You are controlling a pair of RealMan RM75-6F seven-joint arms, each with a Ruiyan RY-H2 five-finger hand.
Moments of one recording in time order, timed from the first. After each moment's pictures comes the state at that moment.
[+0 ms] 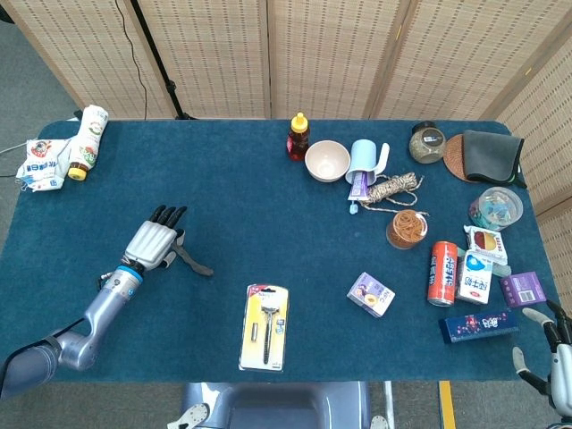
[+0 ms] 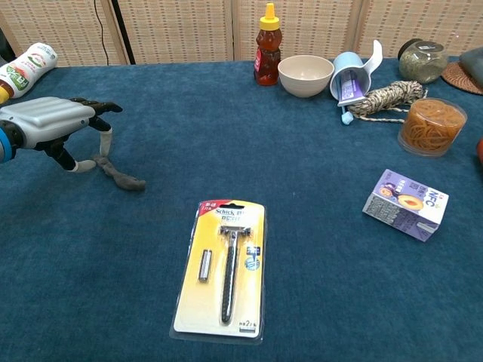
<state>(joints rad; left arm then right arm) -0.70 -1.58 -0.06 -1.10 1.28 0.89 0.19 -0.16 -1.13 0.04 -1.75 -1.45 1.62 0.02</state>
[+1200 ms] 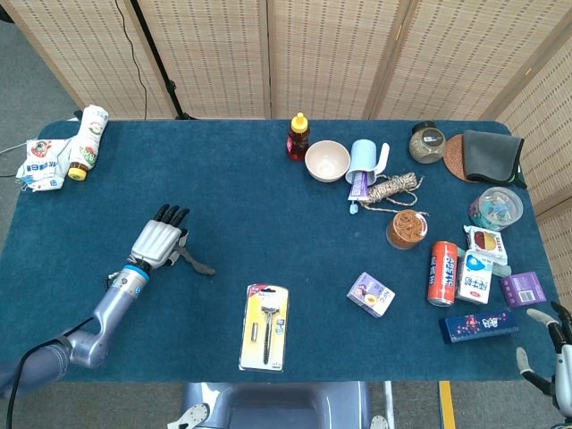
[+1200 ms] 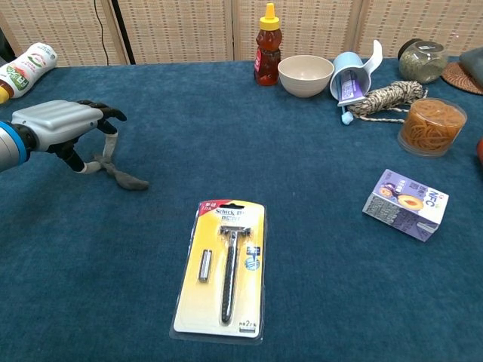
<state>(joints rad) -0.71 -1.64 -0.09 -1.05 1.27 0.88 0.20 -0.16 -1.12 0.05 -1.75 -1.43 1.62 0.03</state>
